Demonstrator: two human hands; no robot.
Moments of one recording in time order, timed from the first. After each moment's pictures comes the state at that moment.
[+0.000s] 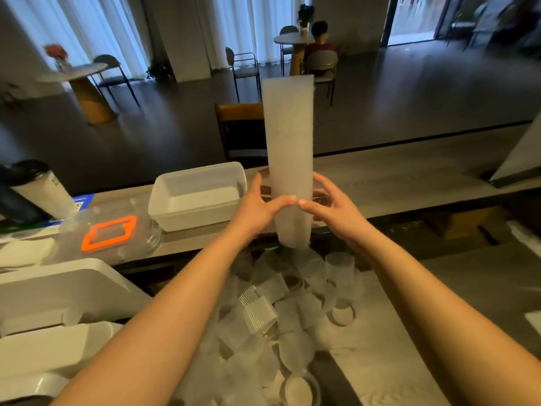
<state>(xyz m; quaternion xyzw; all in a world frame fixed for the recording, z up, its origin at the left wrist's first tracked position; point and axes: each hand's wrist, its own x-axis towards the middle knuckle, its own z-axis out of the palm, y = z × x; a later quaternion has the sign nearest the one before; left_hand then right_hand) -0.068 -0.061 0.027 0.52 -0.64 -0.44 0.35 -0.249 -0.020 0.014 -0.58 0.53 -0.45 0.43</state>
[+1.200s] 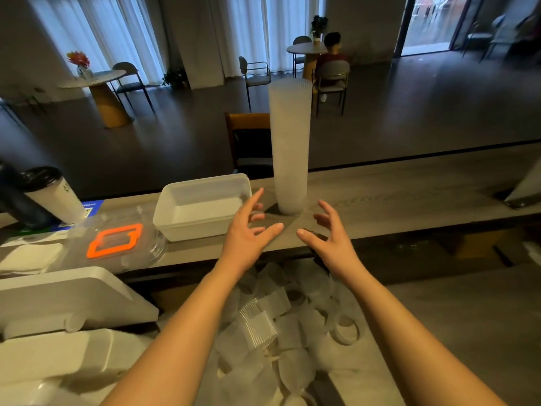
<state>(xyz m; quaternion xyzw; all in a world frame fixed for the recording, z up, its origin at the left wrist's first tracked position) -0.042 -0.049 0.005 0.50 -0.65 -0.37 0.43 -0.234 -0.015 -0.027 -0.53 0.55 -0.50 0.42</state>
